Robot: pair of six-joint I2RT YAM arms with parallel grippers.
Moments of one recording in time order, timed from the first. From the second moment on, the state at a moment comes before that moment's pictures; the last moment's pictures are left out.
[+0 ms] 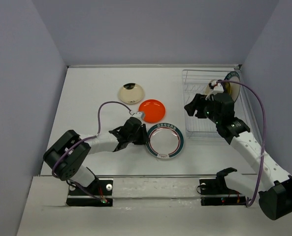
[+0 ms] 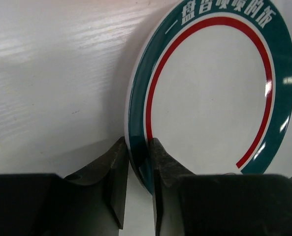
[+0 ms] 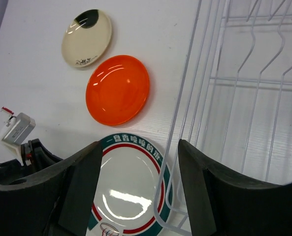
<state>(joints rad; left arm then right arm) -0.77 1.49 0.58 0.15 0.04 -0.67 0.33 1.01 0.84 -0.22 -0.09 0.42</state>
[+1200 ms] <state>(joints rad) -0.76 0.82 0.83 -0.39 -0.01 -0.59 0.44 1.13 0.82 -0.22 -0.59 0.28</state>
